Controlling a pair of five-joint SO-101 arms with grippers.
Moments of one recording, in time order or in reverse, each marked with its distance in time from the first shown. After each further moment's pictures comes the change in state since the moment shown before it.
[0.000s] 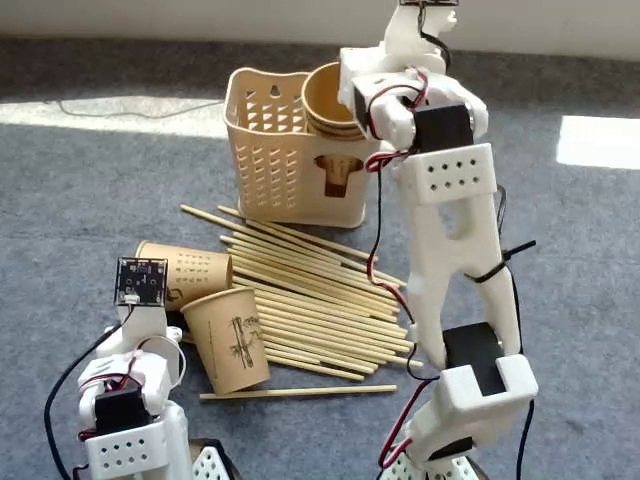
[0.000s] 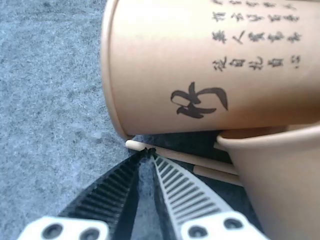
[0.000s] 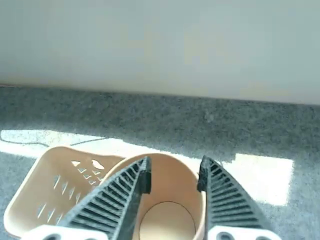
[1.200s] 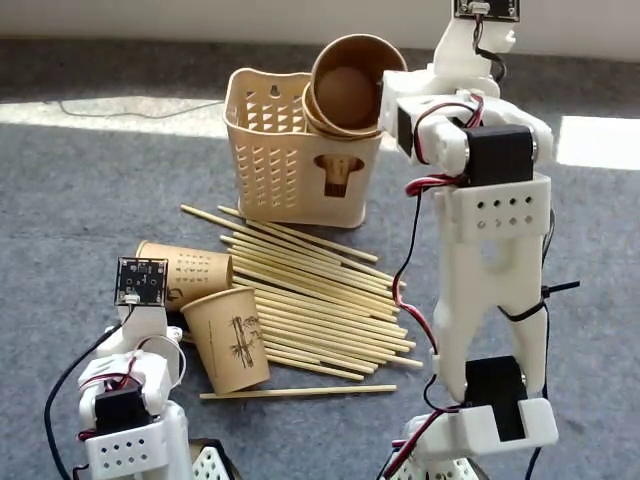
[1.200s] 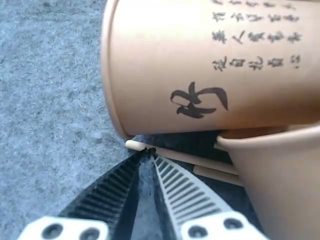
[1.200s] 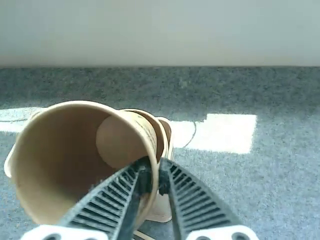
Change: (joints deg) left arm 0.0 0.0 0.0 0.0 0.0; right arm 4.4 -10.5 -0.5 17.7 -0.1
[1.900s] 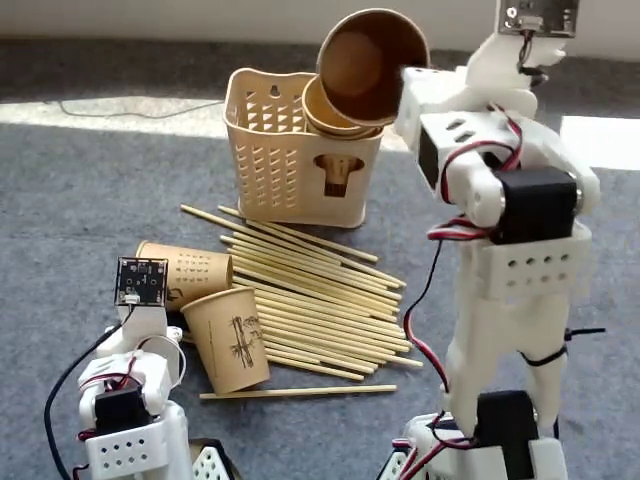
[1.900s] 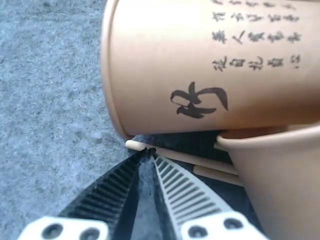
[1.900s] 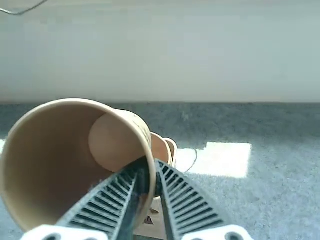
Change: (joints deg) left arm 0.0 0.0 0.0 0.0 0.0; right arm 0.3 -8.5 0.0 0.0 0.0
